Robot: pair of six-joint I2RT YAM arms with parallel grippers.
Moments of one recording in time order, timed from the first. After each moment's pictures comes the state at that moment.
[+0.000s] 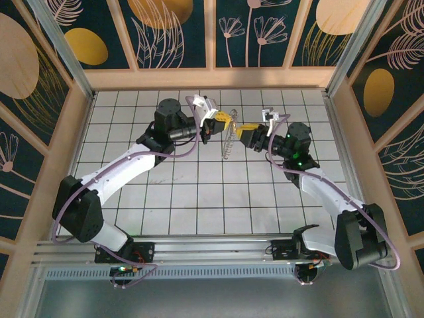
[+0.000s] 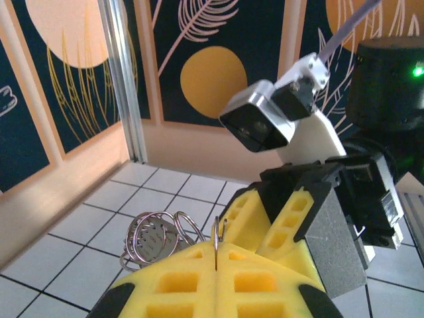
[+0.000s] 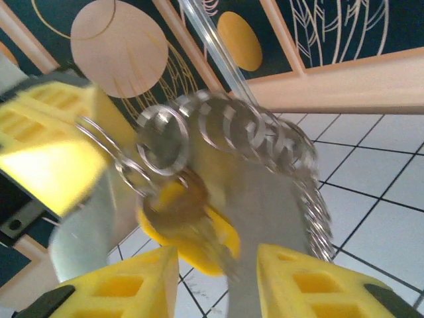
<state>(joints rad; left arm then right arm) -0.62 1.52 1.18 0.27 0.63 0.04 0.30 1.20 0.68 0.49 -0.75 0.51</state>
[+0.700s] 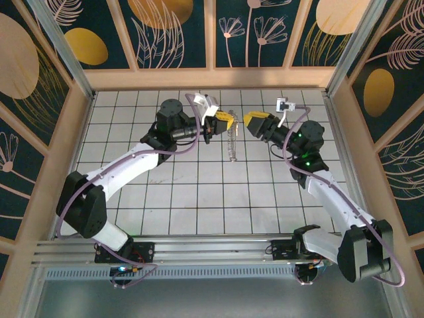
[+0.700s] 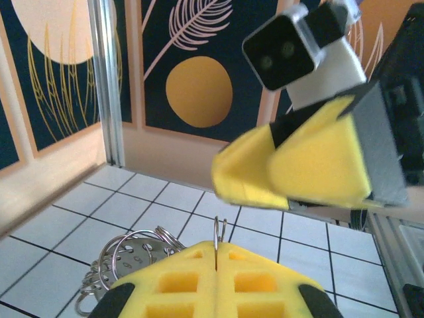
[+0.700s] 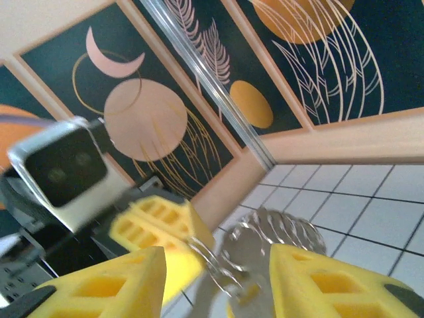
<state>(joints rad) -0.62 1.57 1.18 0.35 0.68 -0.11 0.28 1.12 0.75 0.55 -0.69 0.74</state>
